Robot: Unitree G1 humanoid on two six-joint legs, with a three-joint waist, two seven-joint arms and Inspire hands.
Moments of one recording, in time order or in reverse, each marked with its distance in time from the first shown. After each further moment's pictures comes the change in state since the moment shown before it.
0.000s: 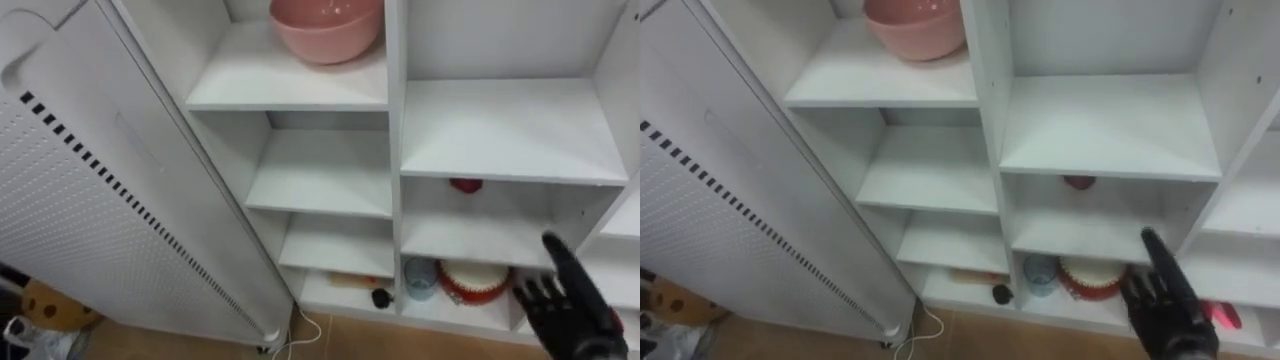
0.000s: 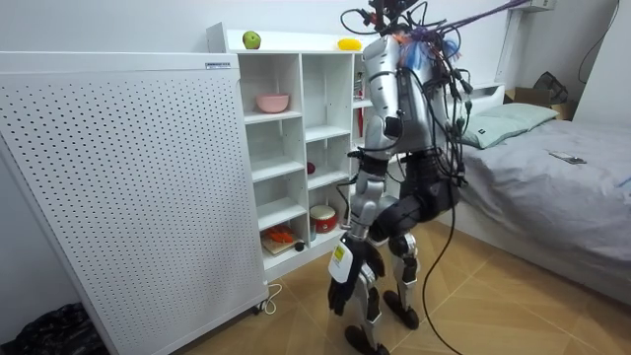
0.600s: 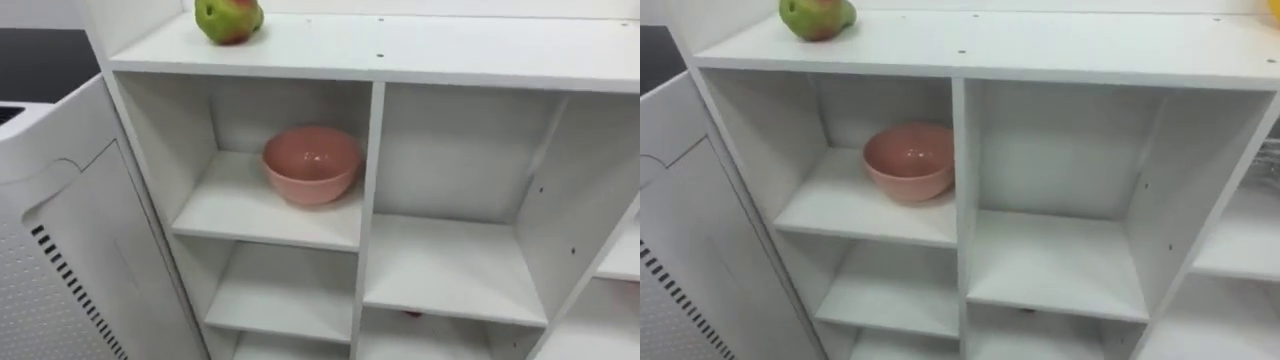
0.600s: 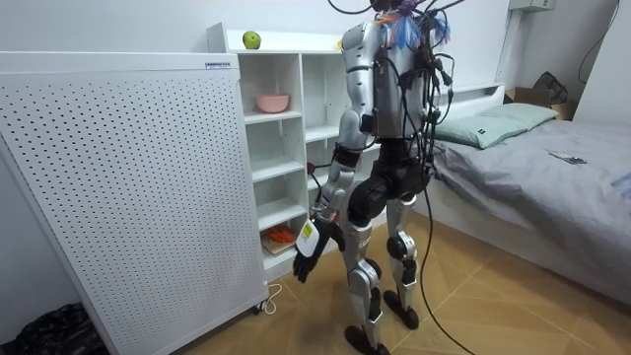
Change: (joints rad) left arm 0.070 -0.020 0.295 0.067 0.172 -0.050 0.055; right arm 0.494 0.149 0.219 0.112 -1.072 0.031 0.043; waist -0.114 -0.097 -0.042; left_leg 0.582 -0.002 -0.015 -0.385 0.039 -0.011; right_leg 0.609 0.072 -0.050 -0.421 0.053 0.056
